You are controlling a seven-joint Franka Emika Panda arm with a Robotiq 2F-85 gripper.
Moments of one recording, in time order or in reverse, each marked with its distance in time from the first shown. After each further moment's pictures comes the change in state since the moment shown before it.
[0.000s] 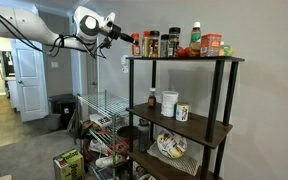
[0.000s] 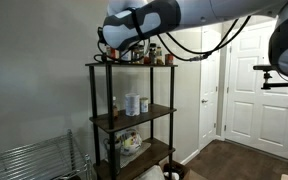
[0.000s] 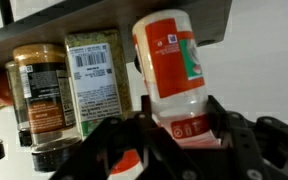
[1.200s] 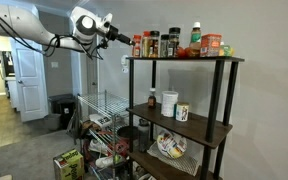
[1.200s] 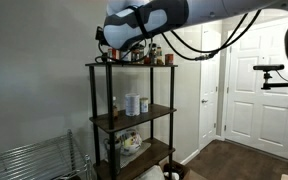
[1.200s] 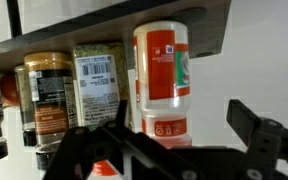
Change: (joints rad) arm 0.071 -0.021 -0.020 -0.050 -0.062 -0.017 0.001
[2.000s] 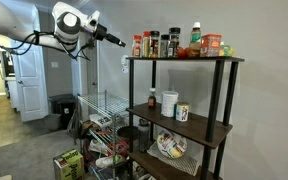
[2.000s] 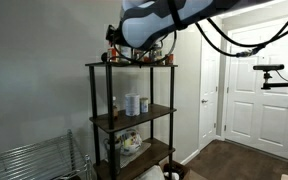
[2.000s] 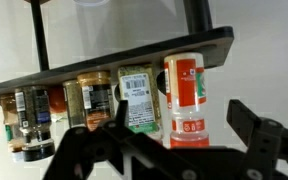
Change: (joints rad) arm 0.375 0.001 -0.244 -0.330 -0.016 0.058 -0.004
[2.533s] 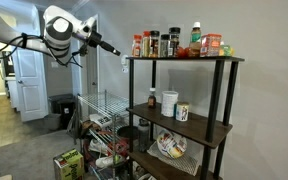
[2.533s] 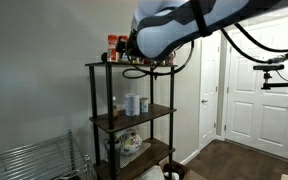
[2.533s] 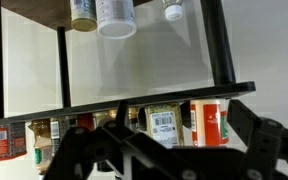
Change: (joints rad) arm 0.186 0.031 -0.098 -0.211 0.020 0.004 -0.036
